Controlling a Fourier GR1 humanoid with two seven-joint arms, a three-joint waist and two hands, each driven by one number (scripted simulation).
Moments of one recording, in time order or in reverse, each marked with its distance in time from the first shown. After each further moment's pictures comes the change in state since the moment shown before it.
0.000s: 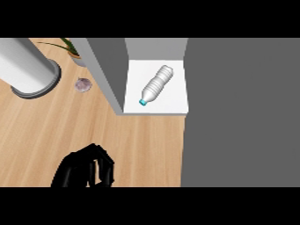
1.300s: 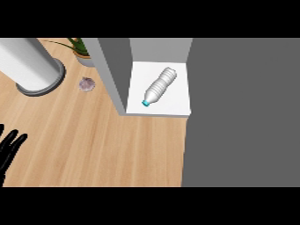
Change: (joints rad) left arm 0.335 0.377 0.379 -0.231 0.259 -0.270 -0.074; right arm -0.137 -0.038 0.307 -0.022 0.017 0.092 0.075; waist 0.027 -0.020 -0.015
